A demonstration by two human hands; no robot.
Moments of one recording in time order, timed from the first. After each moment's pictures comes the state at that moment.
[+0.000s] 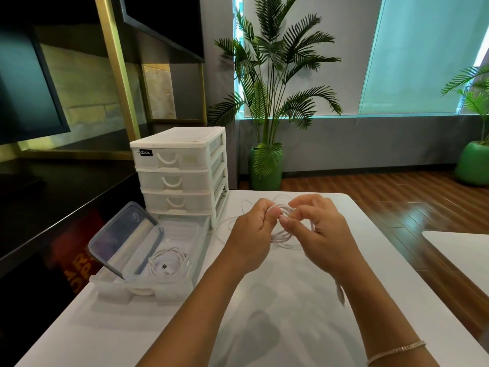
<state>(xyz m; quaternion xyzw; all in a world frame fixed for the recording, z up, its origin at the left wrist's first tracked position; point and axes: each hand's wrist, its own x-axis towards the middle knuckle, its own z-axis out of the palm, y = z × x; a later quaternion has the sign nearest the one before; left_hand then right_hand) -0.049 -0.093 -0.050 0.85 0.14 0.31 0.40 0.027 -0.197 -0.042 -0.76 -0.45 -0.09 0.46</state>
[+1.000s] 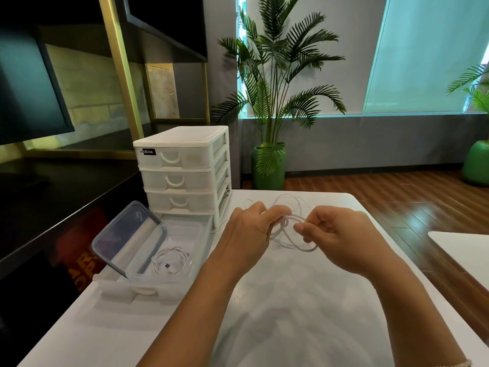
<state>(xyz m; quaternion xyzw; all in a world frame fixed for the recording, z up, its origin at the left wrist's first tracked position) -0.052 -0.077 -0.060 0.92 0.06 0.37 0.10 0.026 -0.221 -0.017 -0.84 -0.43 -0.02 0.32</state>
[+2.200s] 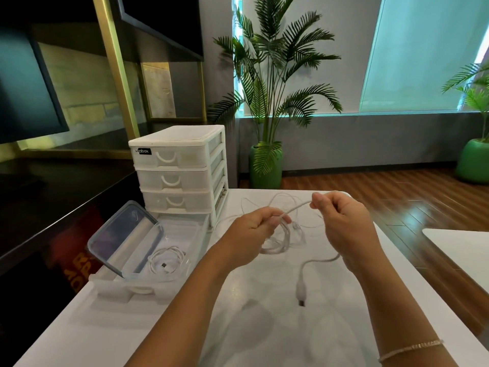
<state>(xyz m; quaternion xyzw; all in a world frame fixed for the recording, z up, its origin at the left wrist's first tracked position) -0.052 -0.084 -0.047 0.86 0.13 0.18 0.47 0.039 -0.207 -0.031 -0.78 -0.29 -0.04 0.56</state>
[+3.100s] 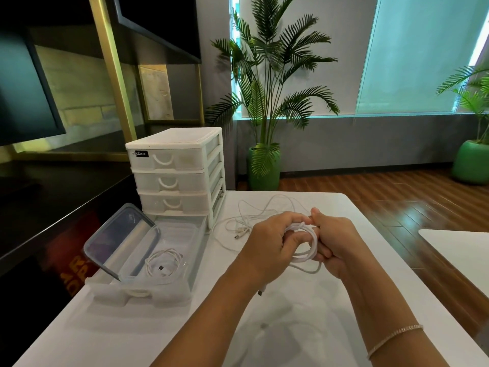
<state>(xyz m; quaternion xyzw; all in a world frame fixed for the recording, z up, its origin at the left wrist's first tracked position) -0.042 -0.113 -0.060 0.88 0.02 0.36 0.33 0.041 -0.199 -0.034 -0.72 -0.10 0.23 0.65</state>
